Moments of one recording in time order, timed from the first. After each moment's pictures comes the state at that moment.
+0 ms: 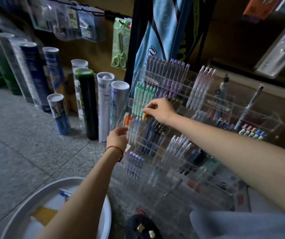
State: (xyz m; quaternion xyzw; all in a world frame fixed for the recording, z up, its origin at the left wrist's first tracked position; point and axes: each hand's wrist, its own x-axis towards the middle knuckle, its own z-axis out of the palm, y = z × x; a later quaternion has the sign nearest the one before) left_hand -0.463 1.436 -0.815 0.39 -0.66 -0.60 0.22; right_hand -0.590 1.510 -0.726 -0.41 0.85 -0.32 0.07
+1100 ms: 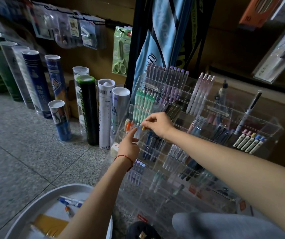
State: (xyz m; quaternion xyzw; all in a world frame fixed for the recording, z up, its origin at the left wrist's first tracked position) left_hand -0.466 1.459 -0.803 0.32 -0.71 -0.60 0.17; right_hand -0.582 1.514 -0.749 -0.38 0.85 -0.36 0.10
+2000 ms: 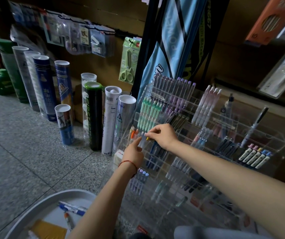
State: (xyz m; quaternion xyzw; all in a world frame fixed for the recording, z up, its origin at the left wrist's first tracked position) left_hand -0.471 1.452 -0.798 0.32 -0.72 -0.59 0.13; right_hand -0.577 1.512 -0.751 -0.37 0.86 -0.34 0.08
